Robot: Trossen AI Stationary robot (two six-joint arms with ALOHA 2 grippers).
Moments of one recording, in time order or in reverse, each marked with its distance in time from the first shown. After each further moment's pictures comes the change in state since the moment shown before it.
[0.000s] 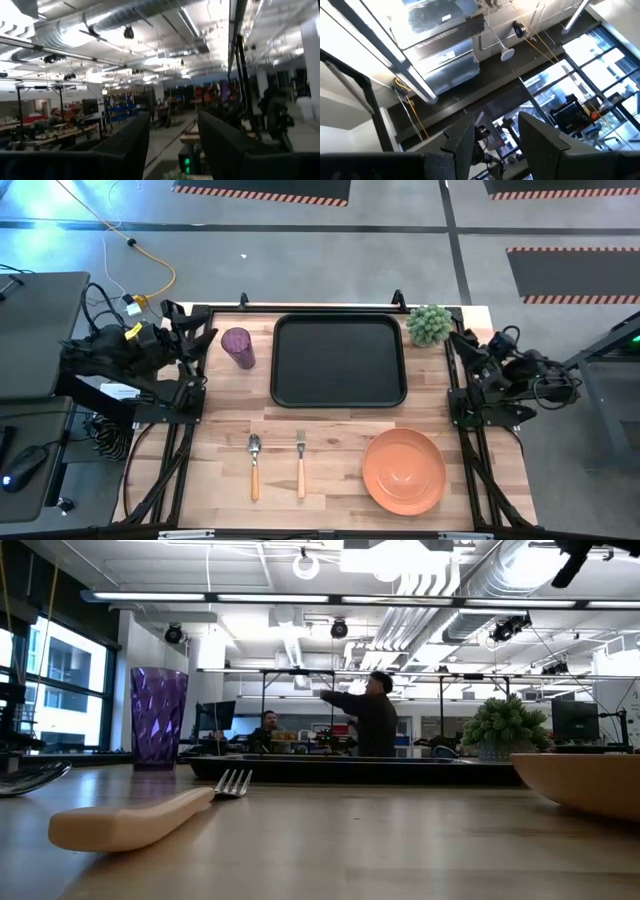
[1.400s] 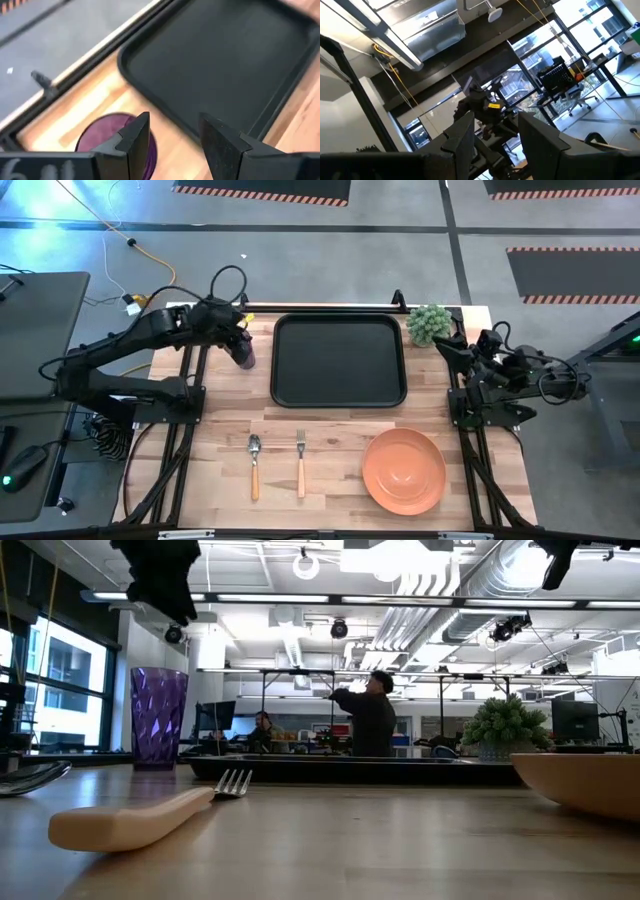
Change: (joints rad) left arm 0.668 0.507 0.353 -1.202 0.351 -0.680; right arm 0.000 0.152 0.108 -0.204 -0.004 0.110
